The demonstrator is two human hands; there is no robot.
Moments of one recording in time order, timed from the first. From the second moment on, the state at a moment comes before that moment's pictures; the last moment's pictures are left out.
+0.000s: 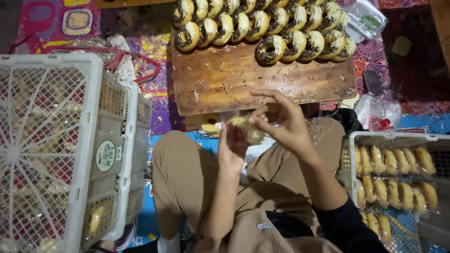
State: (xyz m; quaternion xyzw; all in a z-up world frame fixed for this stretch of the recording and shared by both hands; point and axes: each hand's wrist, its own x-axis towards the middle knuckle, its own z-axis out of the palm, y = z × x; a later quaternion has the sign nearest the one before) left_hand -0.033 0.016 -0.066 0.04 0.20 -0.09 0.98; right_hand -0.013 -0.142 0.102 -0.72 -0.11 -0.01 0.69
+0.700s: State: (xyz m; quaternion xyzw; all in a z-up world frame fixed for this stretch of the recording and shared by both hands) left_hand -0.025 0.034 0.039 0.73 -0.22 0.07 0.64; right_hand -0.026 -0.181 0.157 -0.82 -0.28 0.10 0.49
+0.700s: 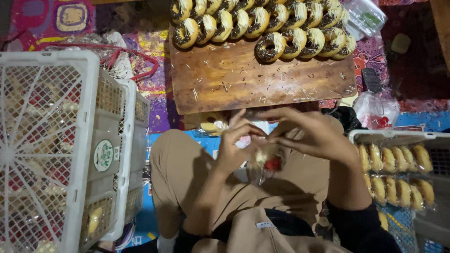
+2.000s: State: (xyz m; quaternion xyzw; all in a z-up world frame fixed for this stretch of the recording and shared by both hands) left_hand -0.059 0.174 -0.021 0.67 0.17 0.16 0.70; right_hand -0.015 -0.030 -0.022 -0.62 -0.14 0.01 0.77
